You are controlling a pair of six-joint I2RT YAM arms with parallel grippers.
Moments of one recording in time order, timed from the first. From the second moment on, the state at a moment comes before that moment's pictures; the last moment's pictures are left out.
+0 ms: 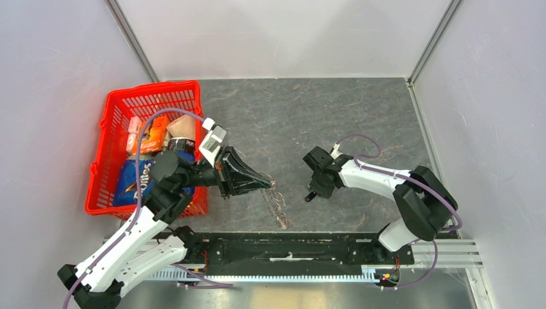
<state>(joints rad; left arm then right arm) -0.70 0.72 0.81 0.21 0.87 -0.68 0.72 1.54 0.84 -0.58 0.20 1.20</state>
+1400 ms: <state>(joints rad) -0.70 0.71 0.81 0.19 0.87 -0.66 0.70 1.52 0.87 -0.60 0.24 1.17</state>
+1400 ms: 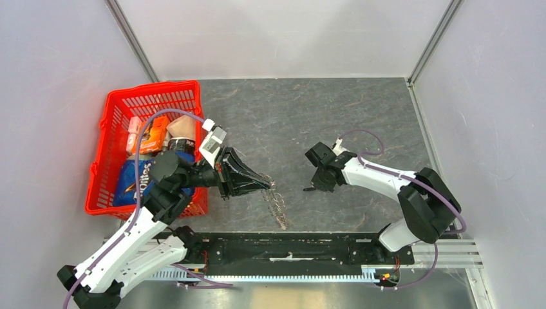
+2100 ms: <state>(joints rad) -0.70 0.73 0.81 0.19 0.86 -0.66 0.70 1.02 0.84 -0.53 0.16 0.66</state>
